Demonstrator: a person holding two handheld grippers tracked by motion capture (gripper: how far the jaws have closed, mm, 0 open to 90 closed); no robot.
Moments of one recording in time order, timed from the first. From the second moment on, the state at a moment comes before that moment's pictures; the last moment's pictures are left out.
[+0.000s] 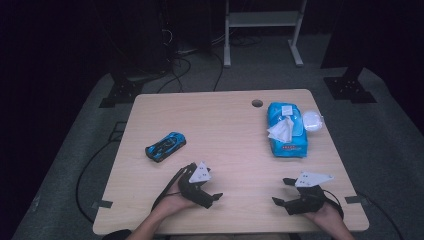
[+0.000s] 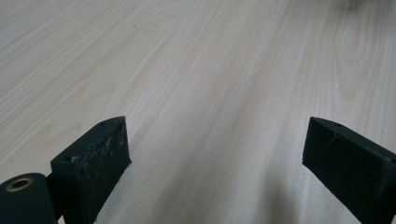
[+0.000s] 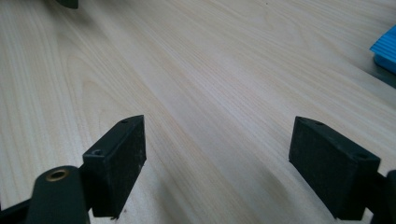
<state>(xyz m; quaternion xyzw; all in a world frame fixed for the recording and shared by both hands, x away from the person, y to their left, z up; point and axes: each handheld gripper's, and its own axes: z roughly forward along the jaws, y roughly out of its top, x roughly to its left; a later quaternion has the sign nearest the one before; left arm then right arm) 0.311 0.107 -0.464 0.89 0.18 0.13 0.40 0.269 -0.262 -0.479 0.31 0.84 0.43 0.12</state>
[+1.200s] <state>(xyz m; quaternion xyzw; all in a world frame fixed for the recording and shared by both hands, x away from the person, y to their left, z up) 0.390 0.182 -0.379 0.87 0.23 0.19 0.38 0.266 -0.255 -0.471 0.30 0.84 0.44 0.12</state>
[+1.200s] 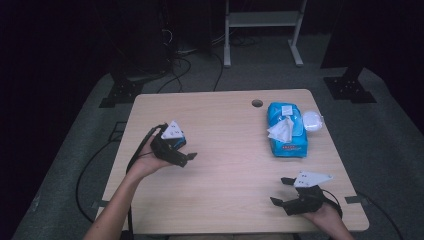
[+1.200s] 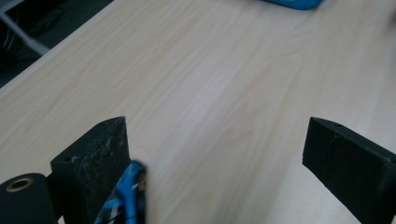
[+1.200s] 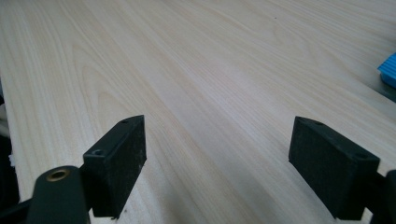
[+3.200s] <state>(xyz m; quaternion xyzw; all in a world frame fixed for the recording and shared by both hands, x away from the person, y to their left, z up) 0.474 0.236 -0.442 0.92 0.32 0.09 0.19 0.267 -0.247 -0.480 0.29 0.85 0.42 0.09</state>
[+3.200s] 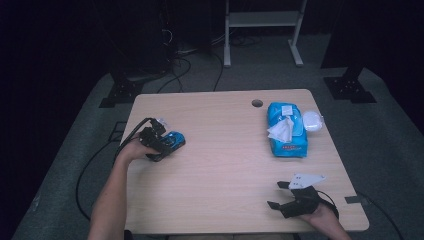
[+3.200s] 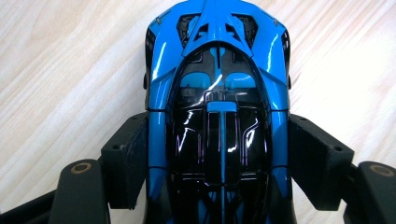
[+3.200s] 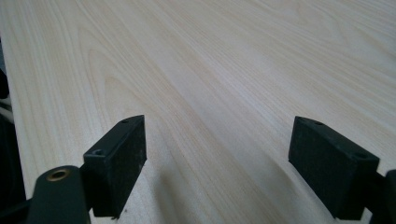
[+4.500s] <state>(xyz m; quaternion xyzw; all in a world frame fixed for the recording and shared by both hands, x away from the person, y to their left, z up) 0.427 0.120 -0.370 0.93 0.17 0.12 0.32 0.267 -0.254 -0.476 0.30 0.84 0.43 0.11</state>
